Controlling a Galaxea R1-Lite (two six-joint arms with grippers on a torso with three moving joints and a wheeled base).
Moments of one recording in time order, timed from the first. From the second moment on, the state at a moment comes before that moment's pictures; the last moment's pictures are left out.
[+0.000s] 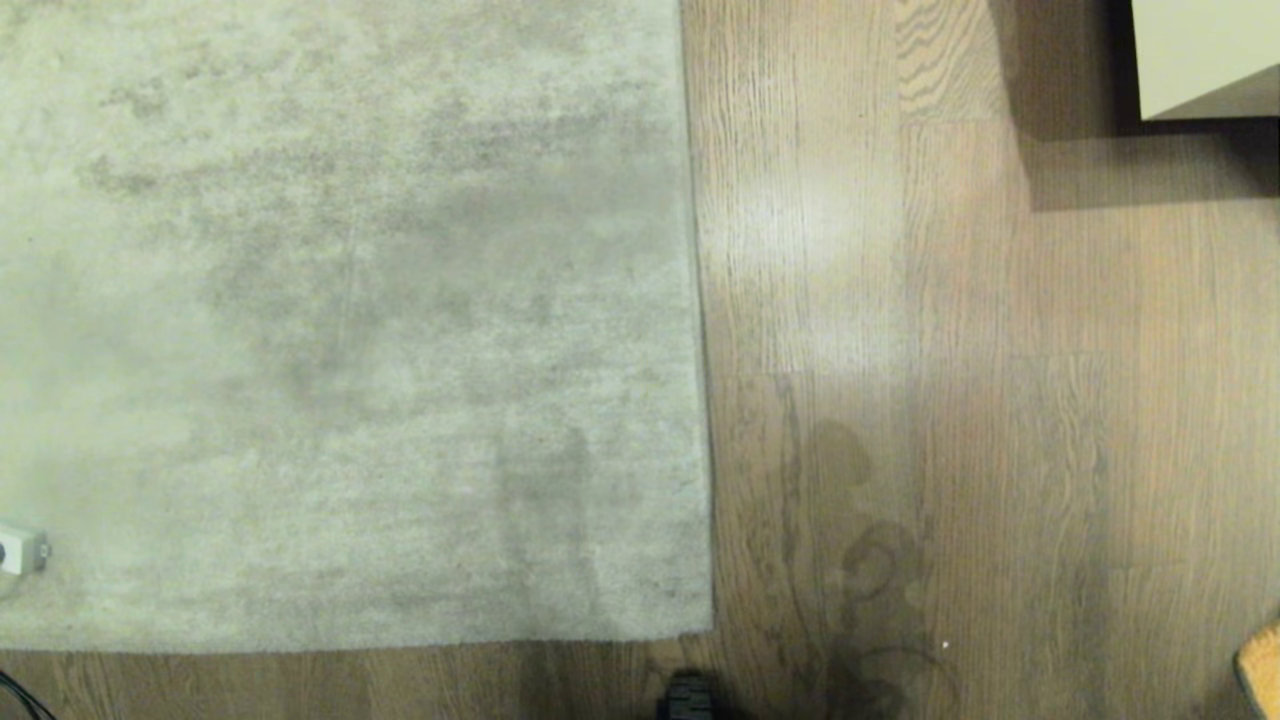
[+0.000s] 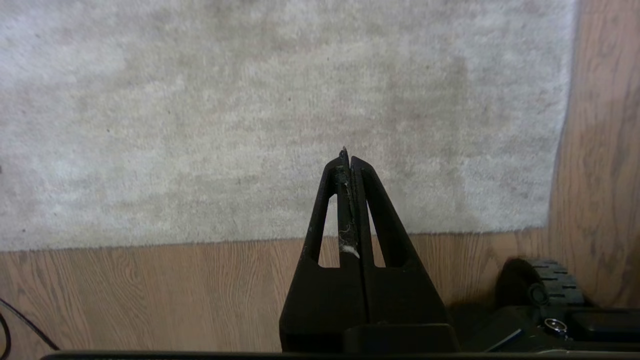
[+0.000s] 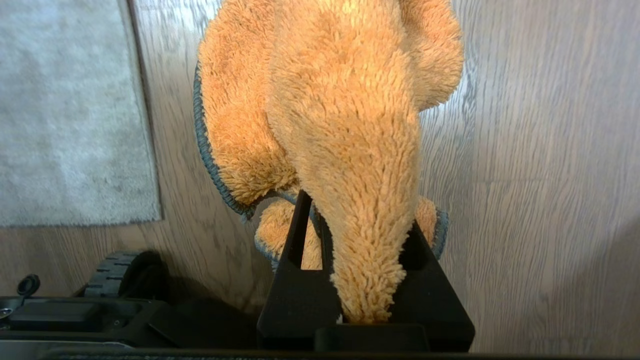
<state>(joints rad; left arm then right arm) 0.00 0.00 0.00 0.00 0.00 -0.01 0.01 0.00 0.00 -0.01 0.00 -0.02</state>
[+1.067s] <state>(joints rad) 0.00 0.00 0.00 0.00 0.00 -0.02 0.01 0.00 0.00 -0.01 0.00 -0.02</state>
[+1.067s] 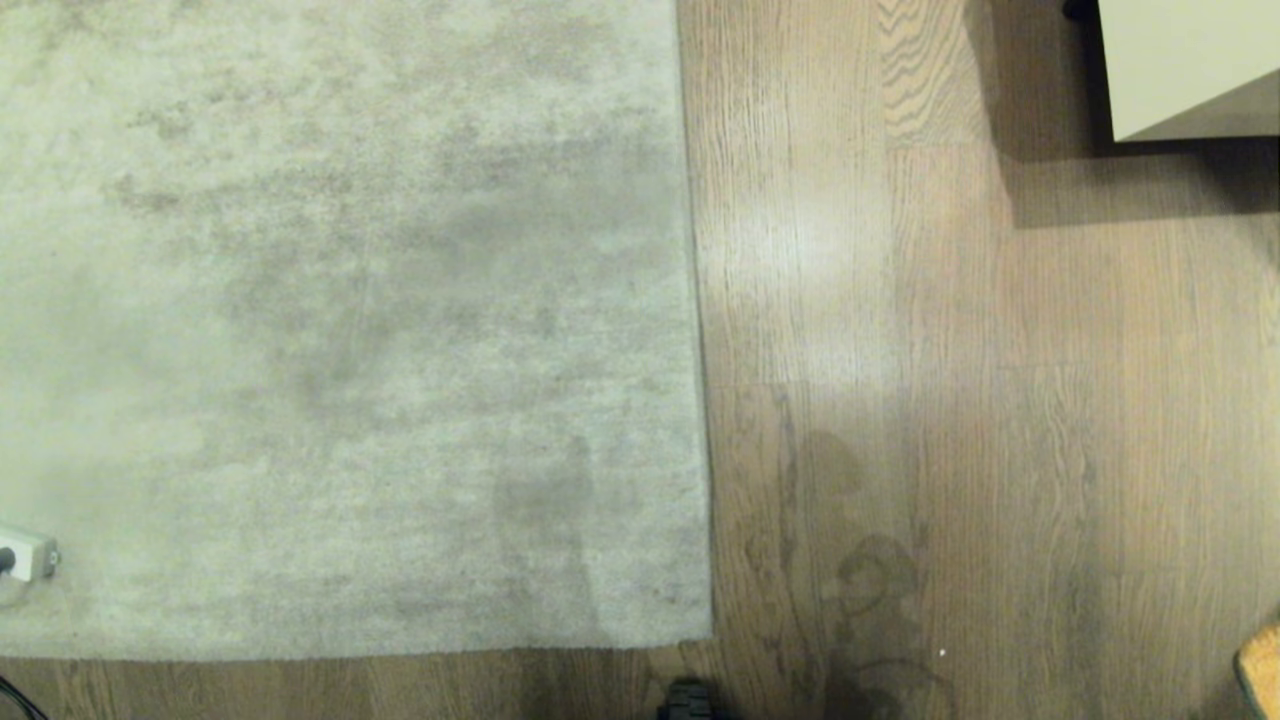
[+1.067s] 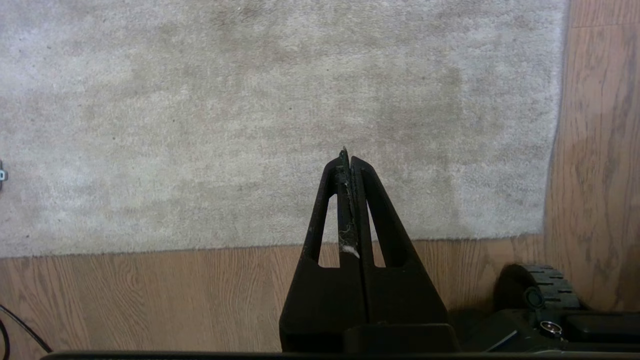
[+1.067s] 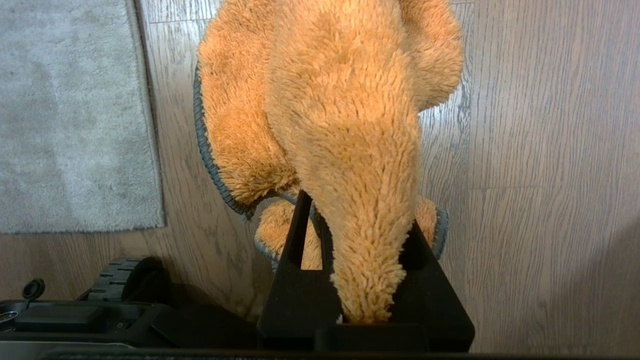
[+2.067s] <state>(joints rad) 0.00 0.00 0.00 0.00 0.00 -0.01 0.01 0.00 0.00 -0.01 0.00 -0.02</state>
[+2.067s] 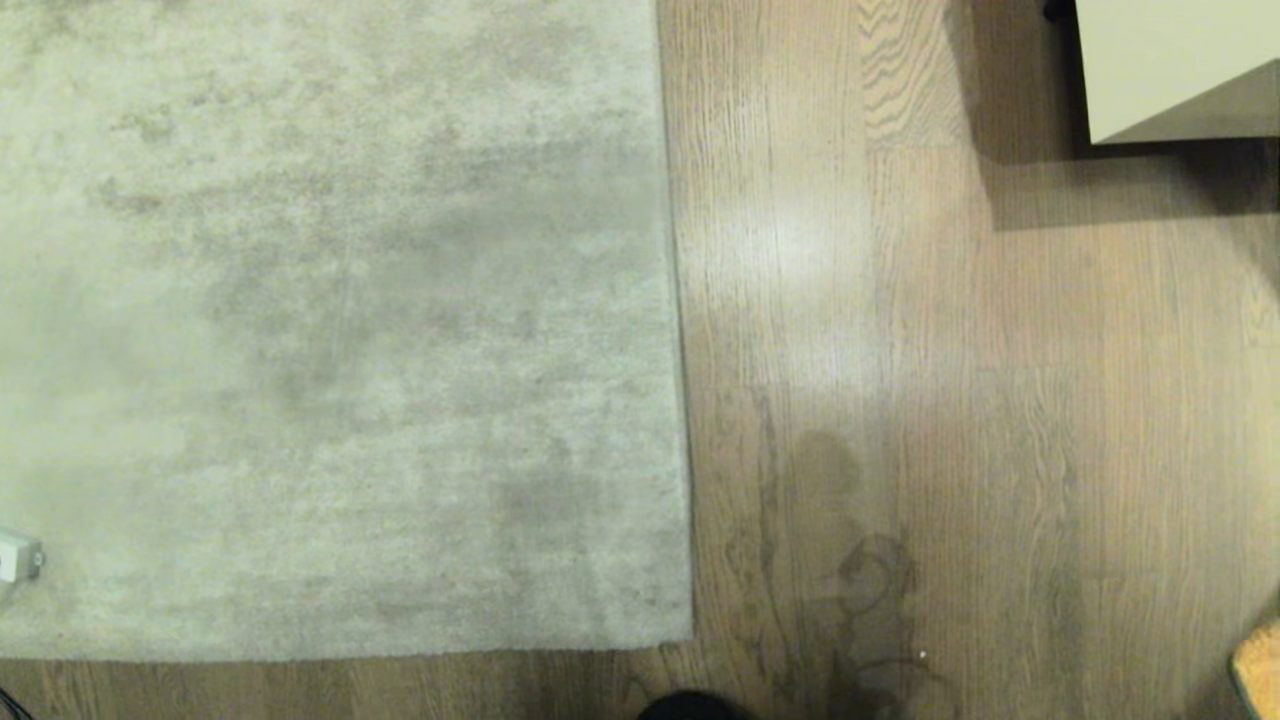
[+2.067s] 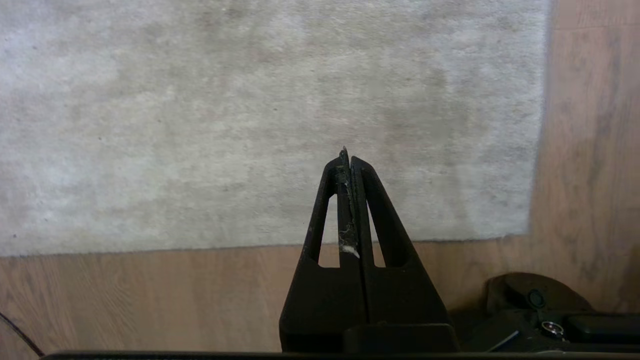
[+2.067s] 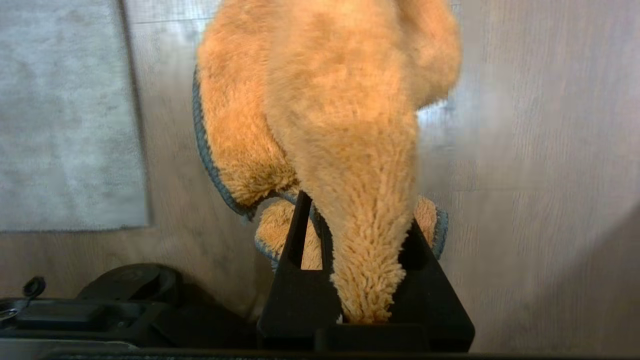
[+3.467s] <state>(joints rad) 0.00 0.00 0.00 0.00 0.00 -0.01 0.01 0.00 0.00 -0.01 0.00 -0.02</state>
